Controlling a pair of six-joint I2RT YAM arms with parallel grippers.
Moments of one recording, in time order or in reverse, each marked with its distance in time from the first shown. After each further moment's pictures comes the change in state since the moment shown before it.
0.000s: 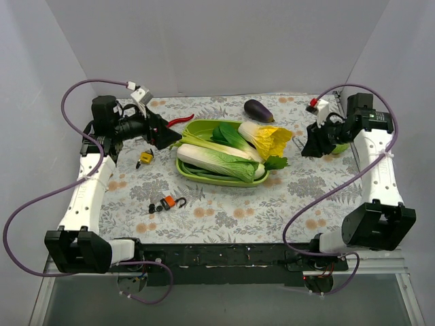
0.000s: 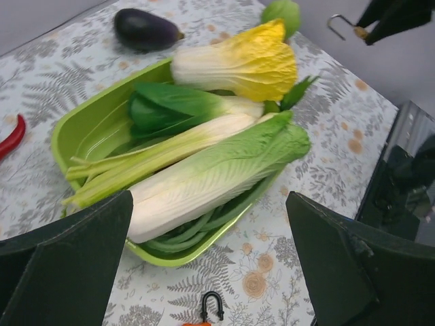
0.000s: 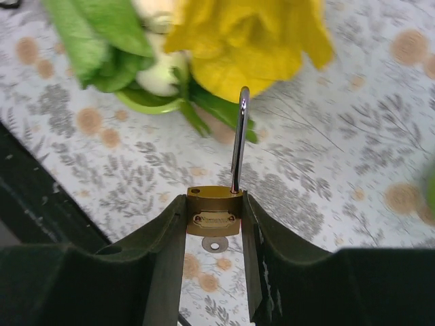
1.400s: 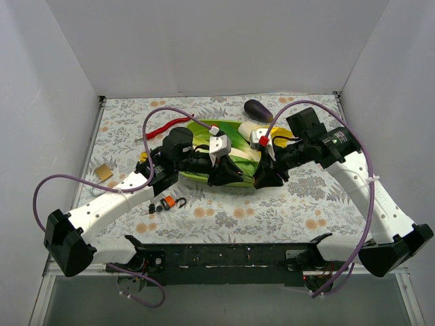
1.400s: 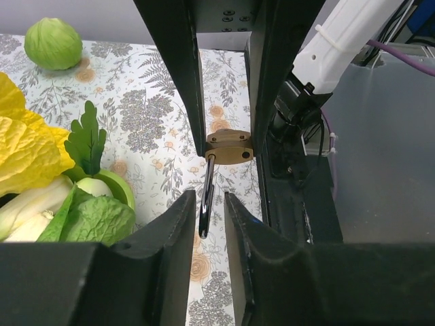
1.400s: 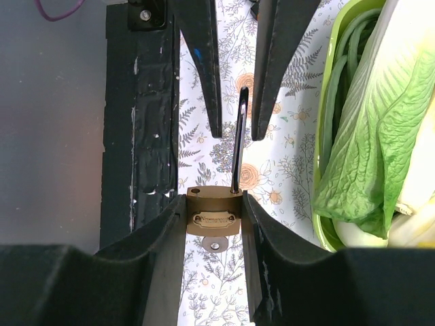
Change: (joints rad) left arm -0.763 -0.027 -0.209 0.387 -0.082 0.040; right arm 0.693 -0.188 -0.029 -0.040 -0.223 -0.032
